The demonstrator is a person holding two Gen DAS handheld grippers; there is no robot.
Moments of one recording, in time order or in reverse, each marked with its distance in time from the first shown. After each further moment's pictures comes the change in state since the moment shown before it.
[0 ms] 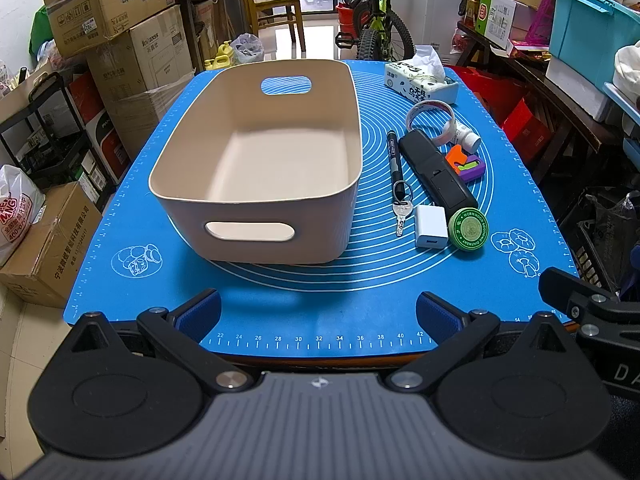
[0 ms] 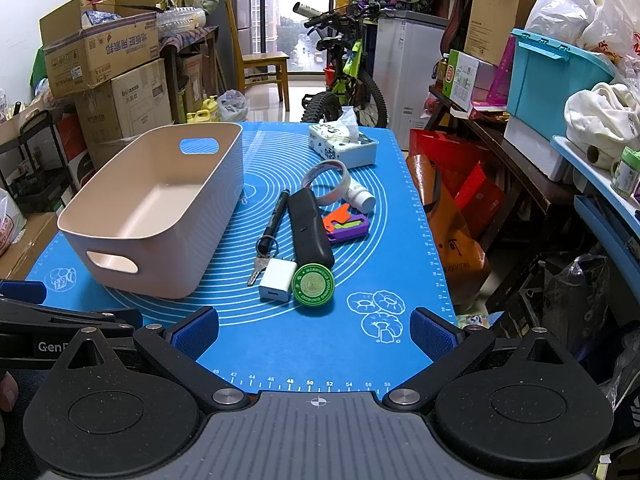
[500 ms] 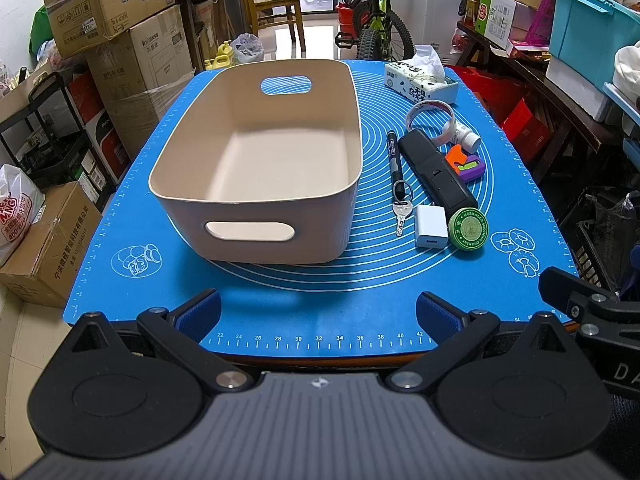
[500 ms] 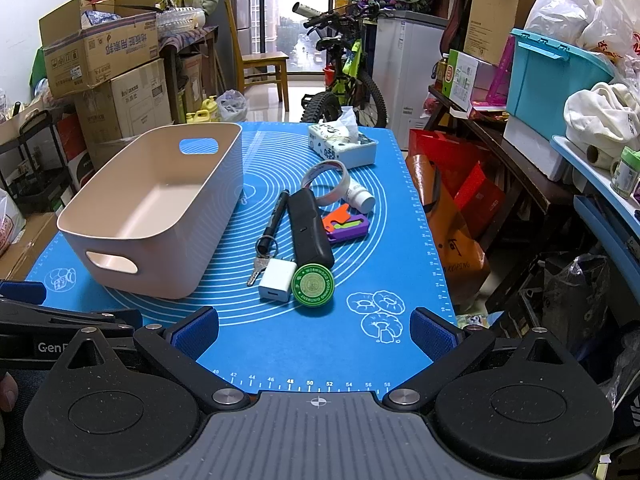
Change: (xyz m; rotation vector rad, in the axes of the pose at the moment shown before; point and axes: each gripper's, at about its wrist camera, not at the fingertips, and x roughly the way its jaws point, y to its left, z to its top) left arm 0.000 0.000 0.000 0.001 0.001 0.000; right arm 0.000 0.001 -0.001 -0.001 -0.001 0.000
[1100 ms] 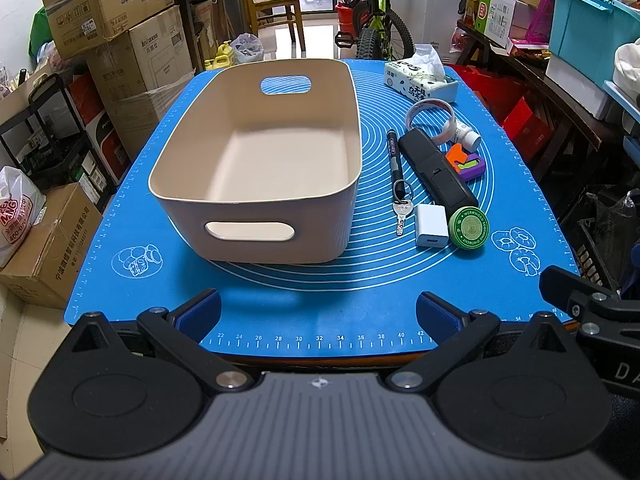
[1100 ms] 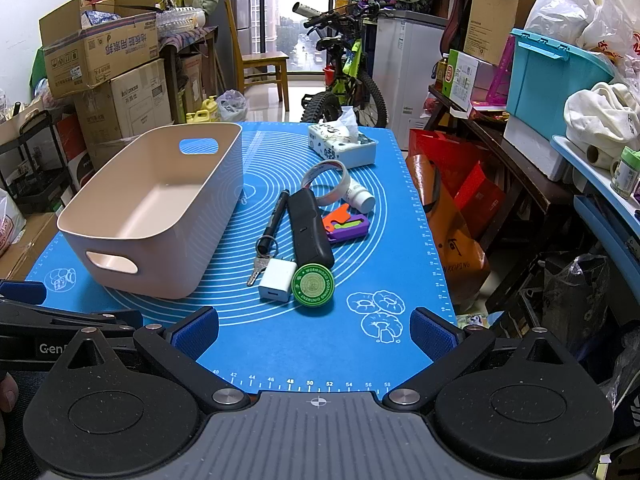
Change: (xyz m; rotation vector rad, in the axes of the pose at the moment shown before) left arm 0.002 -0.001 -0.002 0.002 0.001 0.001; right arm 0.000 0.000 0.000 0.001 0.000 -0.001
